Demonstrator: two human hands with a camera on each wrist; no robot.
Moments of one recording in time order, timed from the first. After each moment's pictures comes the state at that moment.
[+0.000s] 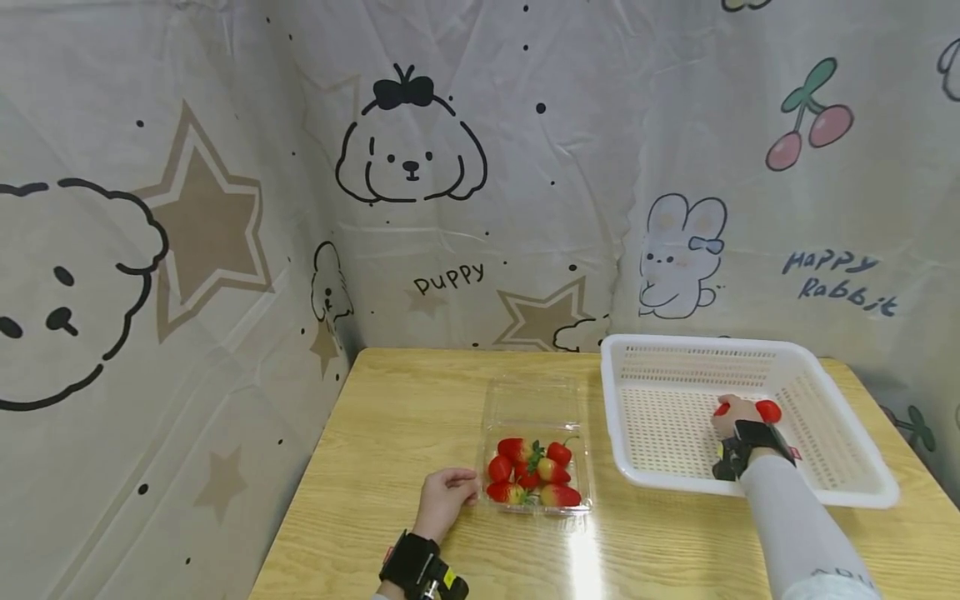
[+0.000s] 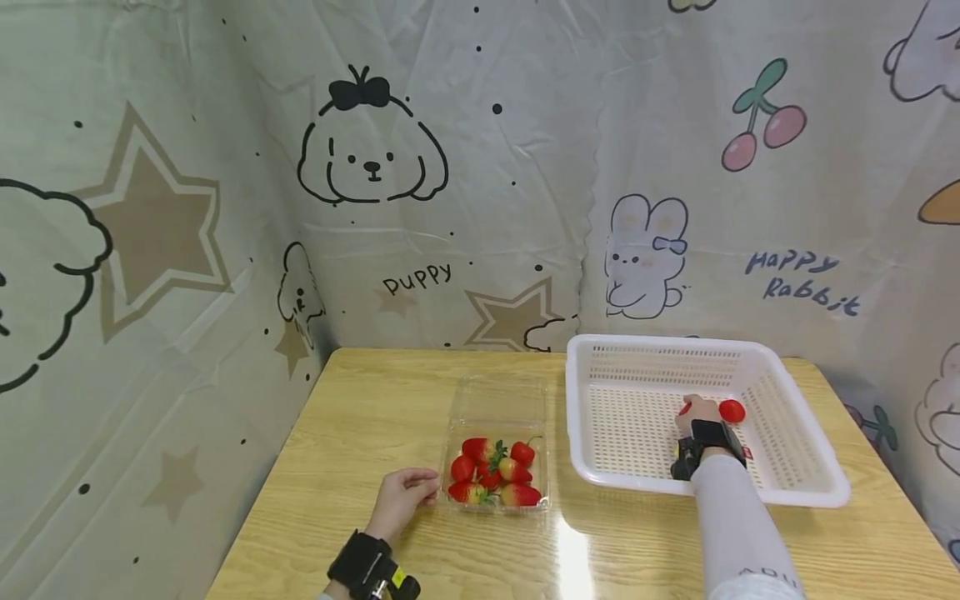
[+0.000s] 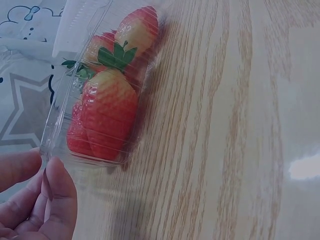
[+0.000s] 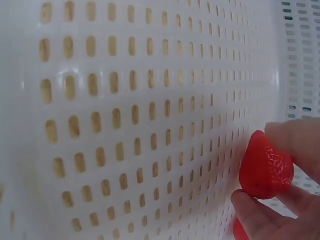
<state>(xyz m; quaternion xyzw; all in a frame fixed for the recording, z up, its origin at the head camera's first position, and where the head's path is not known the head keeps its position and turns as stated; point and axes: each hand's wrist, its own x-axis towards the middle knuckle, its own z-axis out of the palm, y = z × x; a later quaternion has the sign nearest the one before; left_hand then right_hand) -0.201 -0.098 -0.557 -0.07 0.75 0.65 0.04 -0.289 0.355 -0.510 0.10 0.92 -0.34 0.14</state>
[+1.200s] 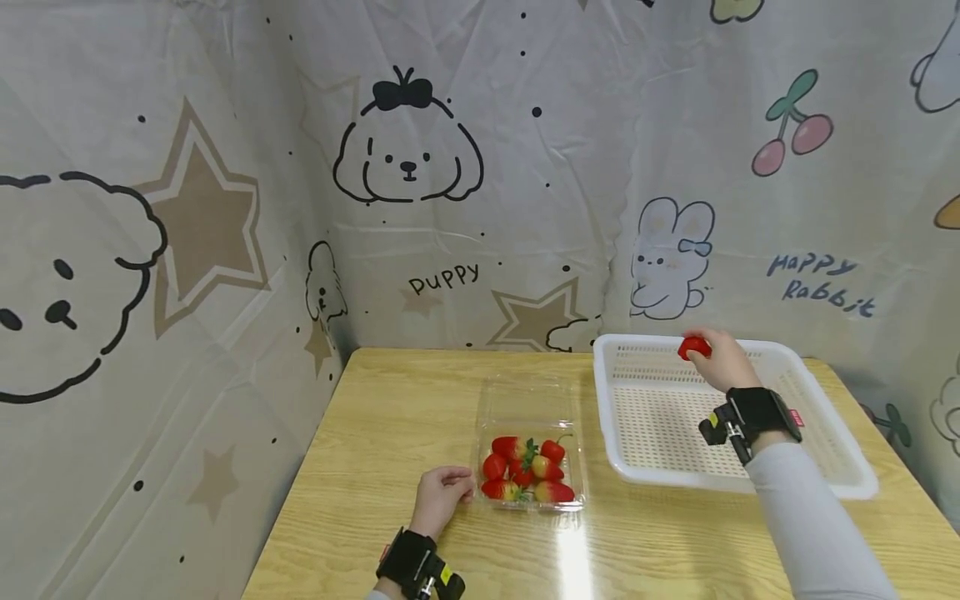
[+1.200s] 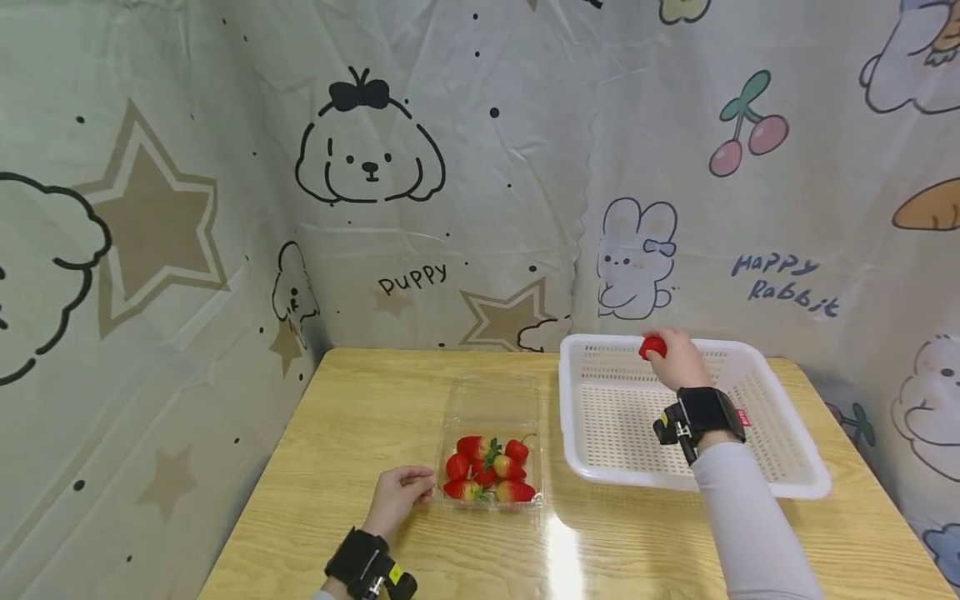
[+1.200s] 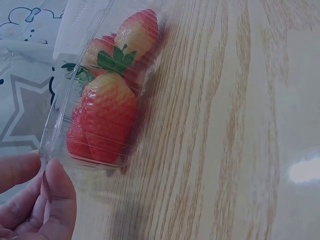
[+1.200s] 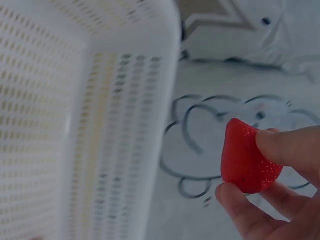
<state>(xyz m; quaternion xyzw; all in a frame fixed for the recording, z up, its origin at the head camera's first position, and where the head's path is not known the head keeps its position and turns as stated) -0.202 -0.098 -0.561 -0.06 0.75 0.65 0.04 -0.304 0.318 -0.421 -0.07 0.95 -0.29 -0.09</state>
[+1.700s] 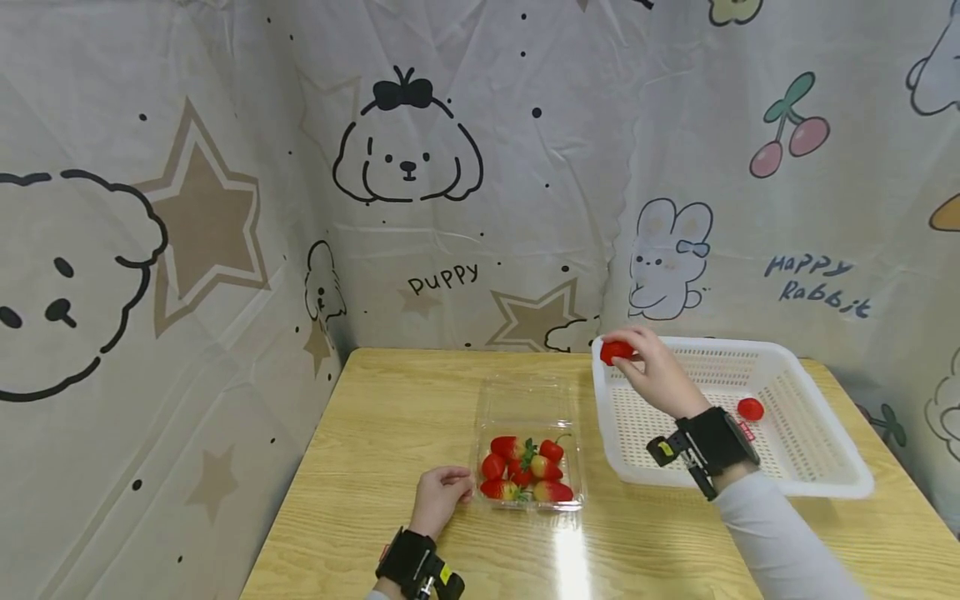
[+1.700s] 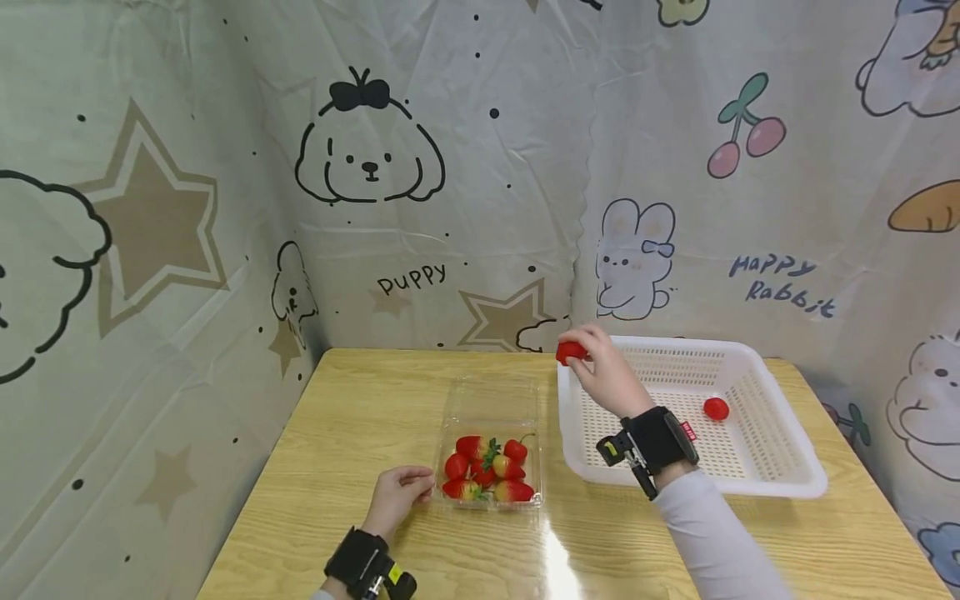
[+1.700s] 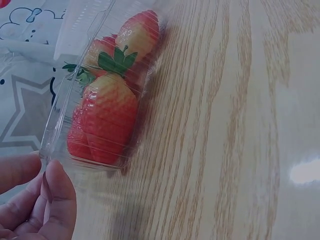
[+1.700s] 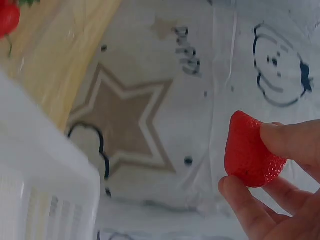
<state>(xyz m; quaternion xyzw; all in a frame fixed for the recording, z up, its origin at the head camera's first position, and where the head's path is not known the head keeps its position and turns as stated) -0.201 -0.097 -0.562 -0.07 0.75 0.65 0.03 -0.271 0.223 -0.395 -0.25 0.89 -0.34 -0.17</state>
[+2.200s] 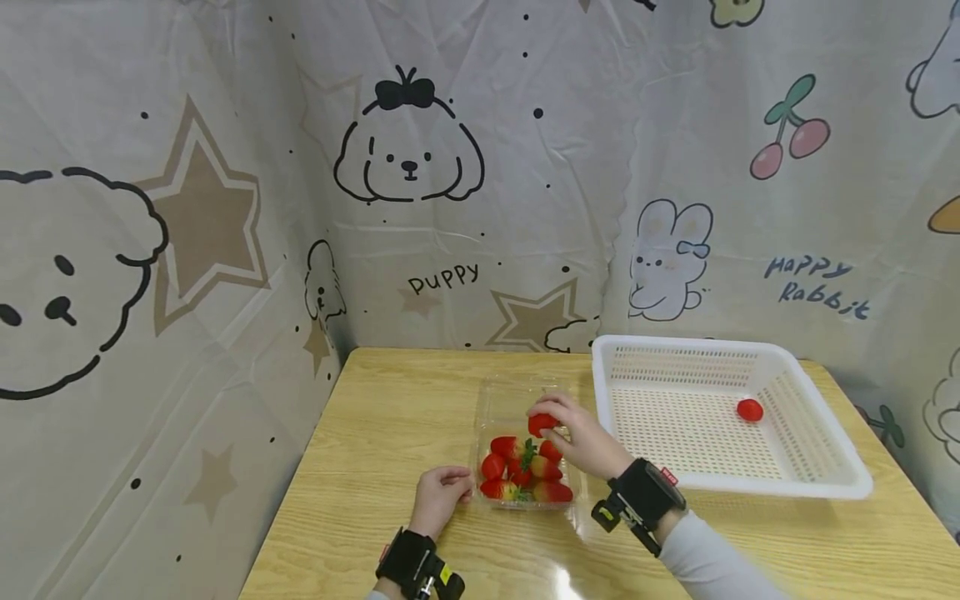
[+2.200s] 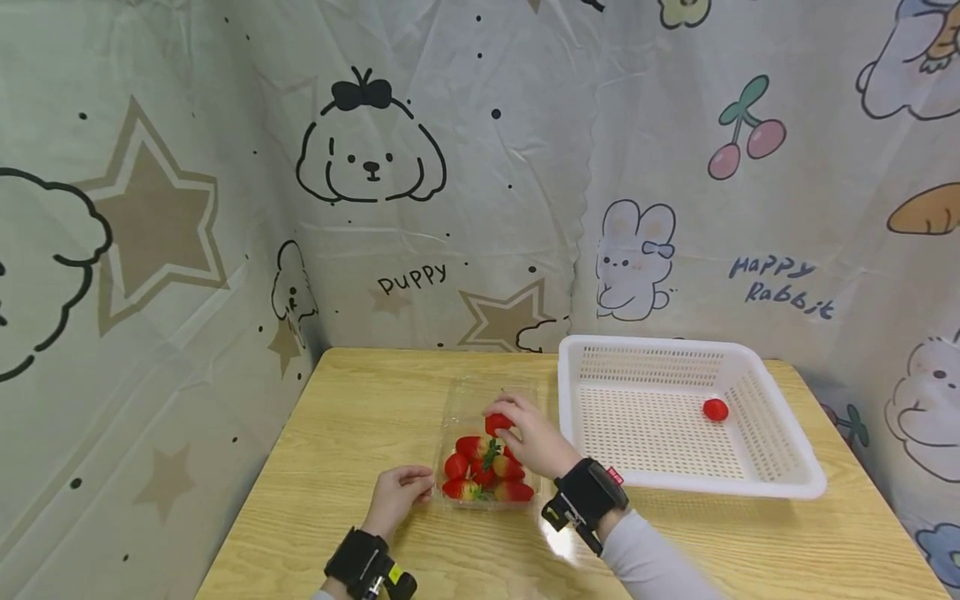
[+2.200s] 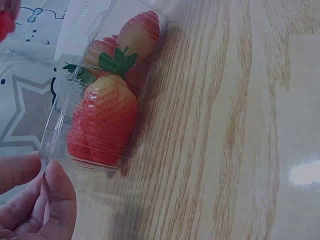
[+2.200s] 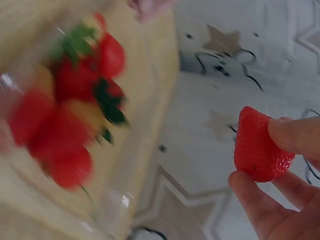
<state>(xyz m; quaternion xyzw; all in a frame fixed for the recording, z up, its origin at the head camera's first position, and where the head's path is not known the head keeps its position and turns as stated) -0.201 -0.098 -0.561 -0.07 0.75 0.66 0.03 -0.236 0.142 -0.460 -0.35 0.87 -0.35 -0.09</state>
